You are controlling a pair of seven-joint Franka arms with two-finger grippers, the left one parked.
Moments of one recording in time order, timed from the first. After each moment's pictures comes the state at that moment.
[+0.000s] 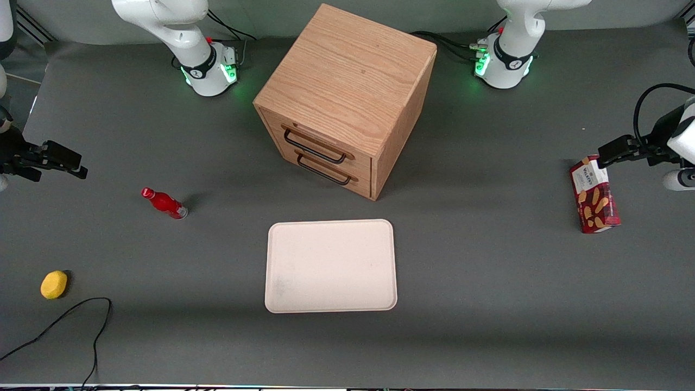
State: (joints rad) arm -0.03 0.06 -0.02 -1.52 0.01 1.59 -0.06
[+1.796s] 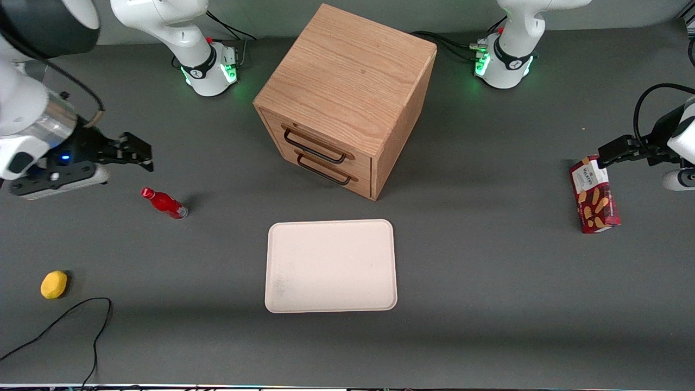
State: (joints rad) arm 0.22 0.08 -0.02 -1.52 0.01 1.60 -0.07
